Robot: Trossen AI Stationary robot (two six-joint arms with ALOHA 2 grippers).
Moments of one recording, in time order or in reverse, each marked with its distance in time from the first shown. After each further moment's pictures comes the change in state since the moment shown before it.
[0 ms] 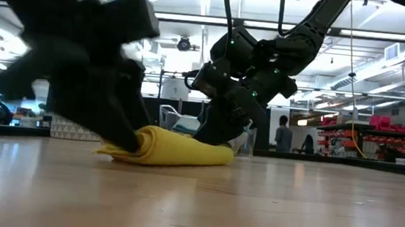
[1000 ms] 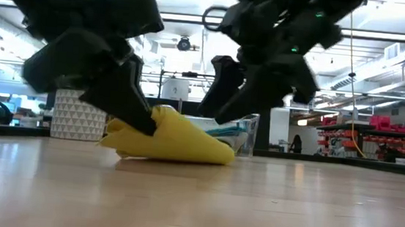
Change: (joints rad) left arm 0.003 0.019 0.016 -0.003 -0.099 -0.065; right arm 0.195 -0.226 -0.025 -0.223 0.297 -0.242
